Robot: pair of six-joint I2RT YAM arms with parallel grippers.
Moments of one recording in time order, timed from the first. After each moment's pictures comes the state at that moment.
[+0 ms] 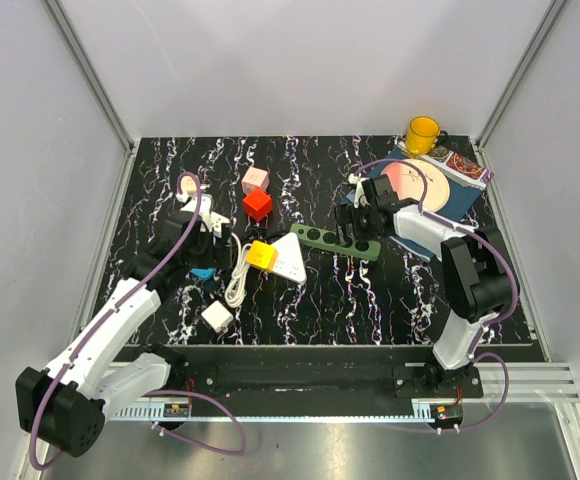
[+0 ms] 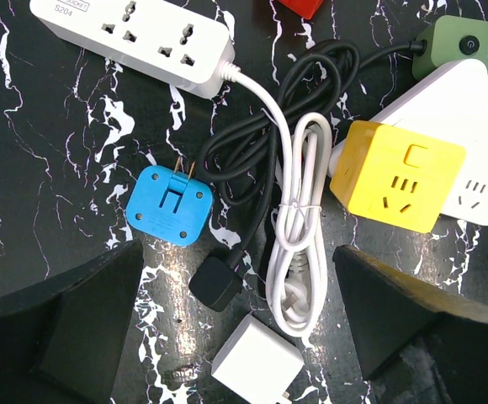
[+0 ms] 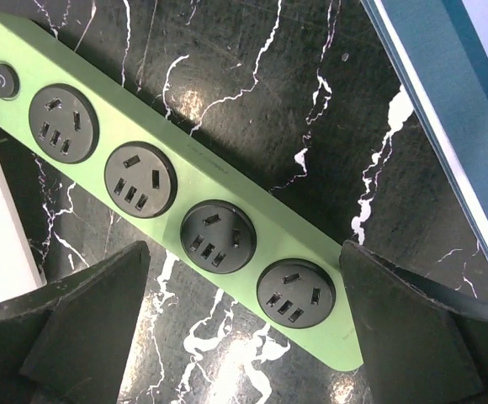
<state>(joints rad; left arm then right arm) -0.39 0.97 0.80 -0.55 -0.16 -0.21 0.36 1.79 1.15 -0.35 -0.16 0.14</state>
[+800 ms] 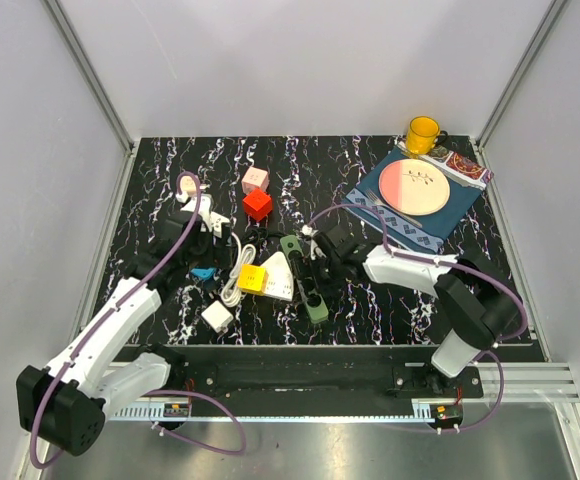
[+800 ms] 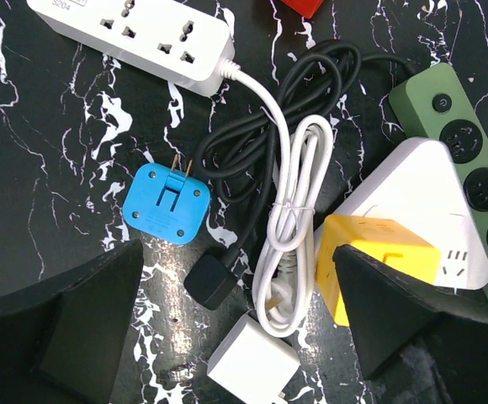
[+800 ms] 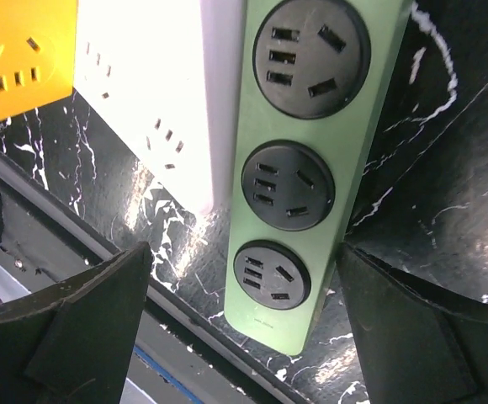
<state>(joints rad) -0.39 0.97 0.80 -0.55 -0.16 -0.22 0.76 1.65 0.94 -0.32 -0.30 0.46</state>
